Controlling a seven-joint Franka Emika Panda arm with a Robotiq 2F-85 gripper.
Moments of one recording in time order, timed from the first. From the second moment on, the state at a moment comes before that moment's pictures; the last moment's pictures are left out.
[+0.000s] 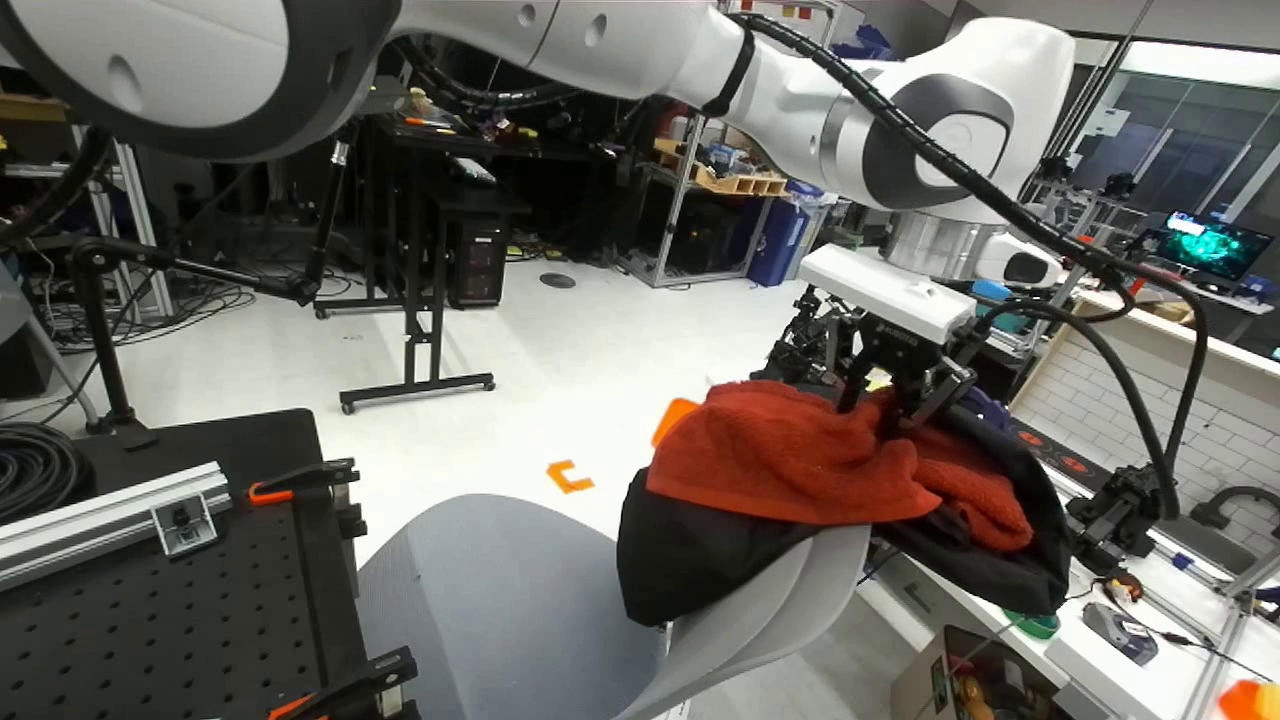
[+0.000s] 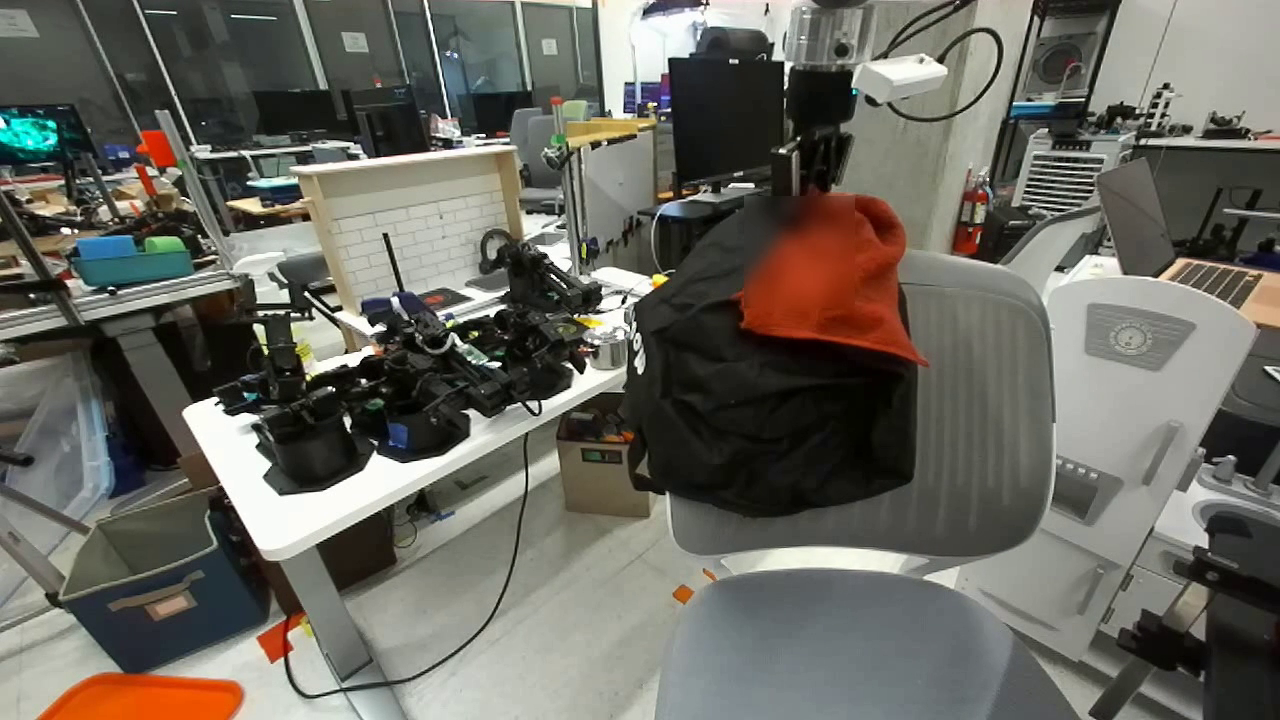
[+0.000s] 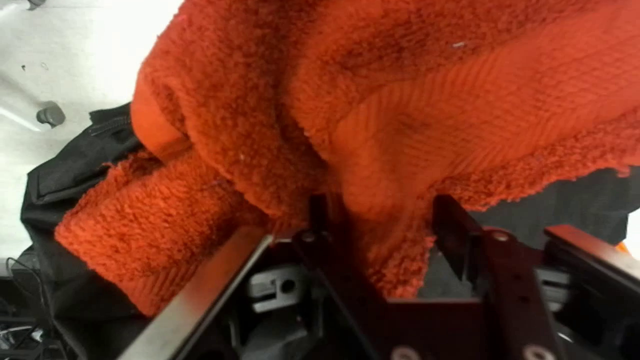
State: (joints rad) arm -0.16 0.96 -0.09 -0.77 0.02 1.87 -0.24
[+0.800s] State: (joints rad) arm -0.19 0.72 -0.08 -0.76 0.03 1.80 -0.39
